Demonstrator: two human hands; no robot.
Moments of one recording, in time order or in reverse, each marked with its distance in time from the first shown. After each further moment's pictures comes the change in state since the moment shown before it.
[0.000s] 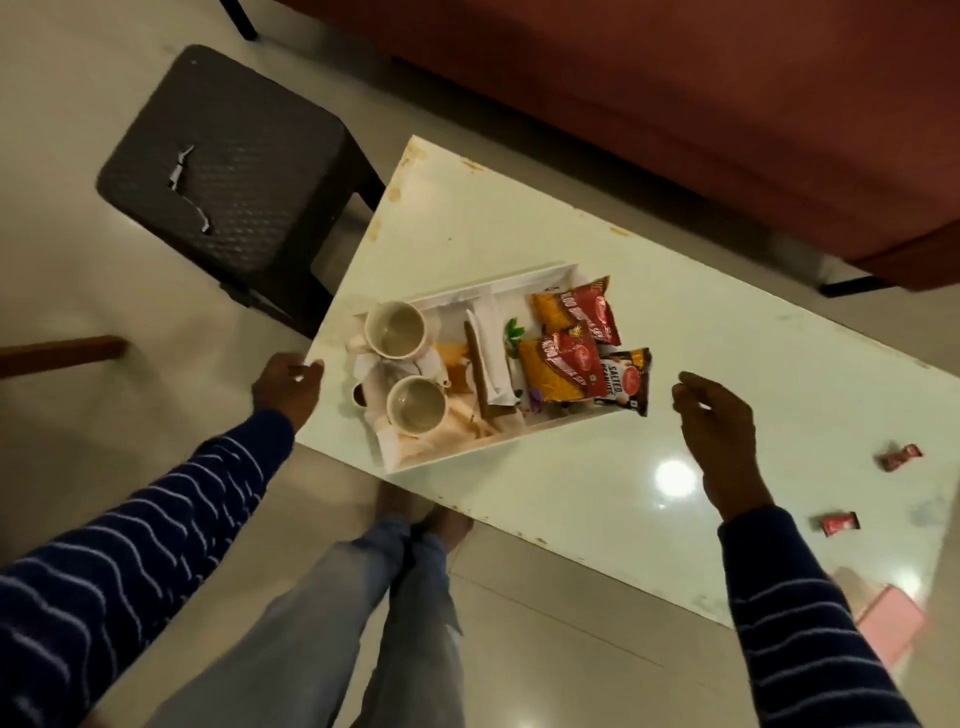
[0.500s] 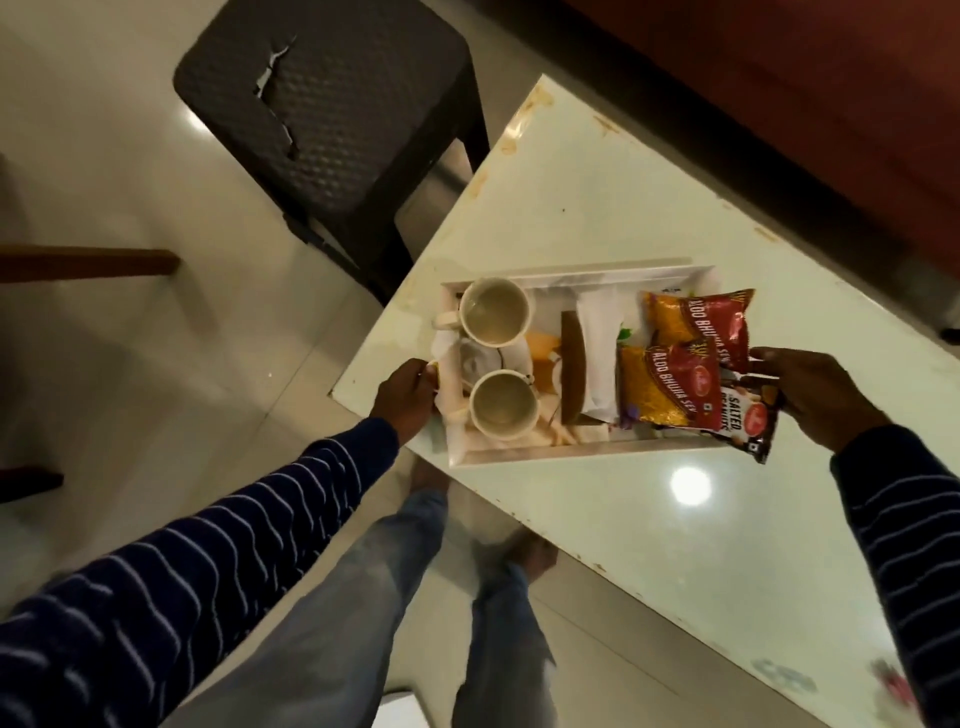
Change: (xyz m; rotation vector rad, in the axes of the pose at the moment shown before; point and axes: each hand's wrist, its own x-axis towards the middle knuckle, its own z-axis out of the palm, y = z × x) left_hand 0.000 -0.041 0.059 -0.146 -0.334 0.013; right_hand 0.112 -0.026 0.066 -0.098 -0.399 0.210
